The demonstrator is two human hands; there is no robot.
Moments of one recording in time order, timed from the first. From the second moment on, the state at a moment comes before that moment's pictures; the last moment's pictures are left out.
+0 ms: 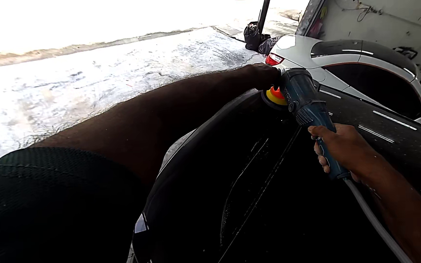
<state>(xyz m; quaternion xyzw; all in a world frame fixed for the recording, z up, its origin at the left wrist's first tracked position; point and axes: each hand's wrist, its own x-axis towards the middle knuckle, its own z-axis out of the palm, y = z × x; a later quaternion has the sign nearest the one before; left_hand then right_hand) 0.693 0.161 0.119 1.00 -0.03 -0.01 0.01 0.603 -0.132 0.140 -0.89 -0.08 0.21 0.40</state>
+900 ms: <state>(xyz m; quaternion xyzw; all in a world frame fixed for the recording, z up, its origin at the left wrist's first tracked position) 0.539 0.194 0.101 1.00 0.05 0.01 0.07 0.516 -0.129 0.137 -0.88 -0.17 0.27 0.36</state>
